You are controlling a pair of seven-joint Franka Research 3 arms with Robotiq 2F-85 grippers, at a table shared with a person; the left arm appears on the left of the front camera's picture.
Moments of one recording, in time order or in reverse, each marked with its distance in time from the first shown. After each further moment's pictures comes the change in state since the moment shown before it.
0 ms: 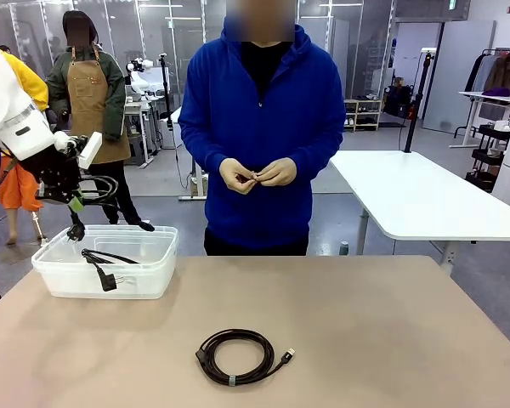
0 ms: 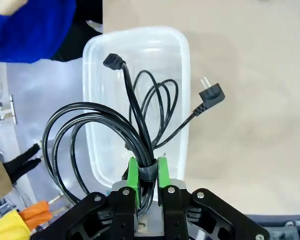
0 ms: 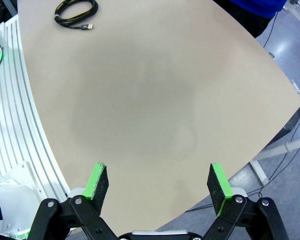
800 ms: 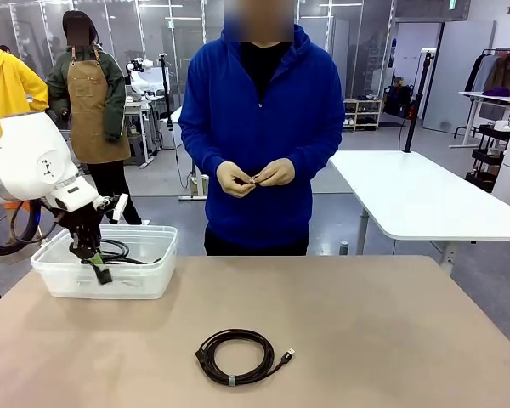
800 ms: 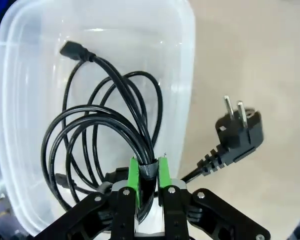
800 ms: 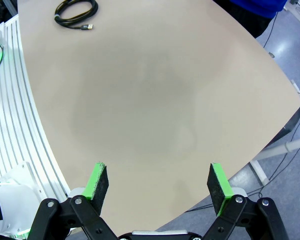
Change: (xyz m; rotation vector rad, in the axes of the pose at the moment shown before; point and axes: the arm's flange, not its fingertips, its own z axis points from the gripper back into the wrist) left arm -0.016 0.004 -0.157 -0.274 0.019 0.174; right arm 0.000 0.000 0.000 0.000 0.000 0.000
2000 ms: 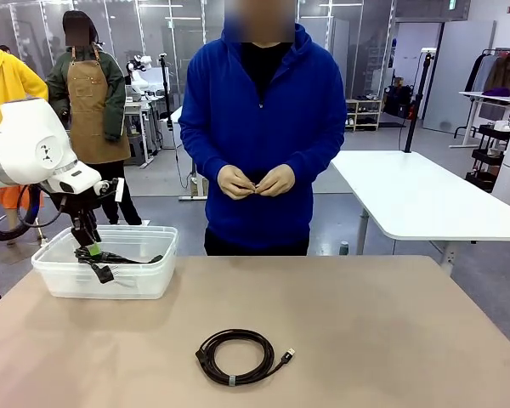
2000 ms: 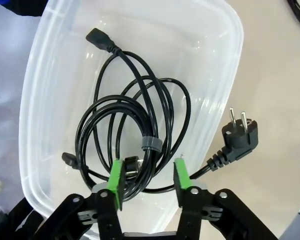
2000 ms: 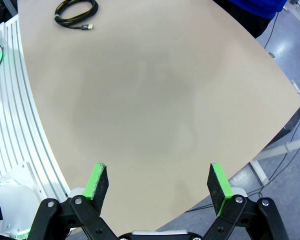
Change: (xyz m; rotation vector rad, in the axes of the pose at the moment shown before) left arm -0.004 0.025 0.025 0.032 0.004 0.175; right arm 0.000 0.000 0.000 0.000 0.000 0.000
